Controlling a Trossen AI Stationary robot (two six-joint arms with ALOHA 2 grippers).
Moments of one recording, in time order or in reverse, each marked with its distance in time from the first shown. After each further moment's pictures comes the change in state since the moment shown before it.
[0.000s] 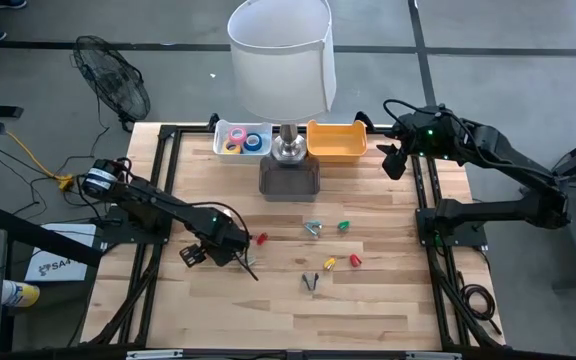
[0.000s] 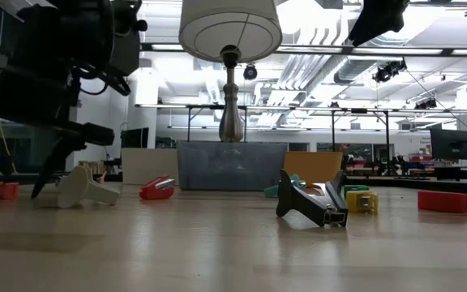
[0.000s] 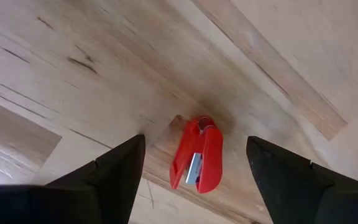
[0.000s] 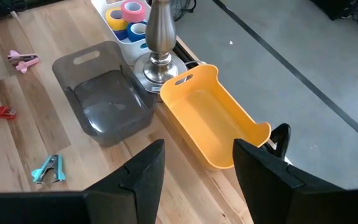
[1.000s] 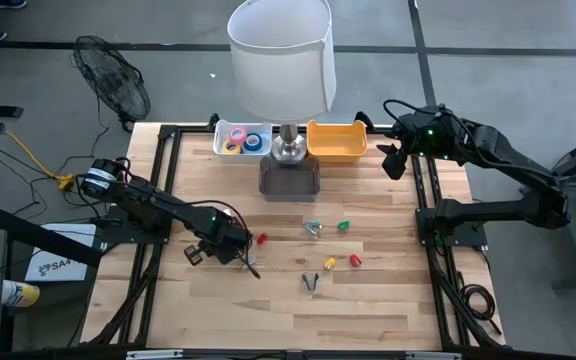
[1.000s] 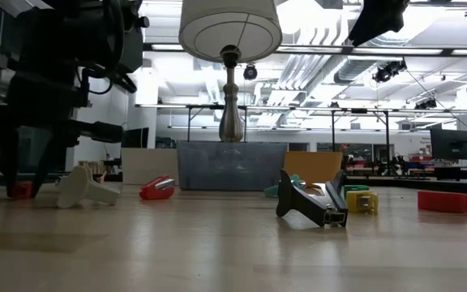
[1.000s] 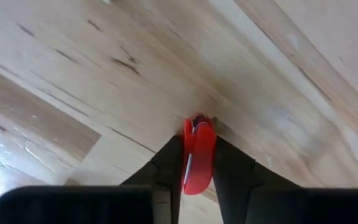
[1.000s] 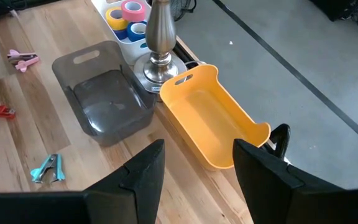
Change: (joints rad) left arm 0.002 0.004 -0.014 0.075 -0.064 -0.005; right arm 0.000 0.000 0.000 0.000 0.000 -0.006
